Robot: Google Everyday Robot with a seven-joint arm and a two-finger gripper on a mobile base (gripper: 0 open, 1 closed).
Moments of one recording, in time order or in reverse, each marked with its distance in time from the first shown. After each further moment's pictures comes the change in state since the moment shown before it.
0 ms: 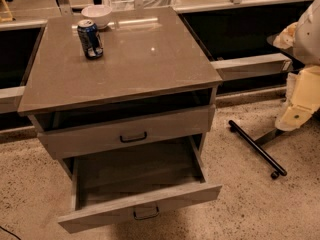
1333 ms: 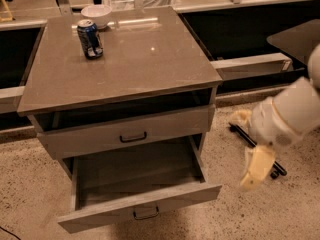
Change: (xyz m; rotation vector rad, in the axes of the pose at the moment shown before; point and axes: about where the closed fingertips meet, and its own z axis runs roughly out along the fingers) arm 0.001 0.075 0.164 -0.294 -0.298 -0.019
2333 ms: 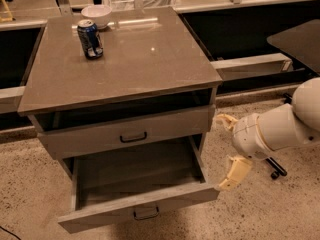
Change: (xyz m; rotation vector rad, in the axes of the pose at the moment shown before) arm -0.010 -0.021 0.052 0.156 -0.143 -0.115
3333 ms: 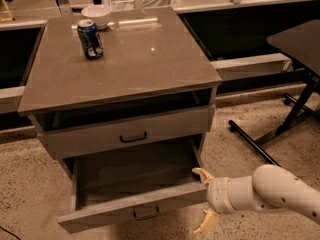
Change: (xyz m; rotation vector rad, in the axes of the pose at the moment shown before) arm 0.078 0.078 0.172 -0.034 -0.158 0.036
